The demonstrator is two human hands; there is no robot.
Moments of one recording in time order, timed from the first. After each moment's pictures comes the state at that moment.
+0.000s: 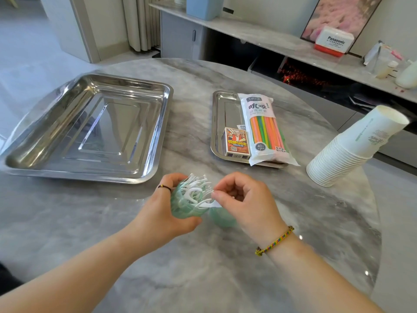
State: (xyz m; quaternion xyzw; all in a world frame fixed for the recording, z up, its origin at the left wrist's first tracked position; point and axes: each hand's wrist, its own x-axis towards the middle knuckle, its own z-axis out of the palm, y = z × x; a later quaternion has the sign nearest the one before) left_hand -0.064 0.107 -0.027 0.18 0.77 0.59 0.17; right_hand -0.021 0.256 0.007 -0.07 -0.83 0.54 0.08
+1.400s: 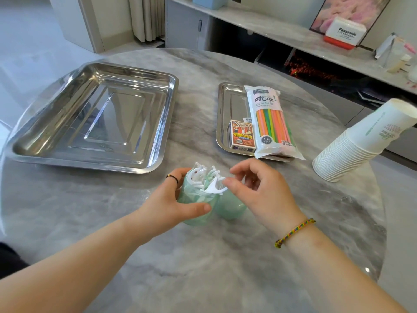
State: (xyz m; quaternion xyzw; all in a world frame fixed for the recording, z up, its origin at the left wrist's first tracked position) left_hand -0.069 0.106 -0.036 0.14 0.67 0.67 0.28; right_hand -0.020 0.267 0.014 -0.06 -0.88 0.47 0.10
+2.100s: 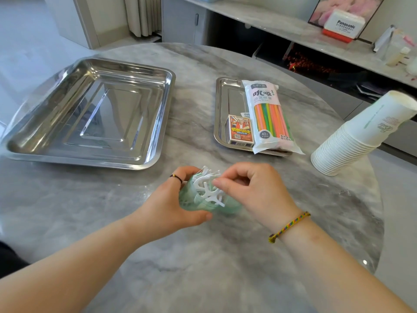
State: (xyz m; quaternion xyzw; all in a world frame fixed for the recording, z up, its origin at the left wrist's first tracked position) left_hand -0.063 0.106 -0.034 0.22 0.78 0.55 0.21; right_hand -0.019 0.257 0.025 -0.08 -0.89 0.44 0.03
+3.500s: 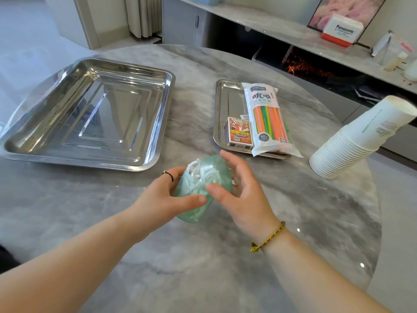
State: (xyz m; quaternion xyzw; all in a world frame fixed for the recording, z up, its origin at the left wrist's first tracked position) left_hand -0.071 0.103 -0.032 0.10 0.67 0.68 0.29; right_hand -0.019 0.249 -0.010 -0.05 -0.74 0.66 0.05
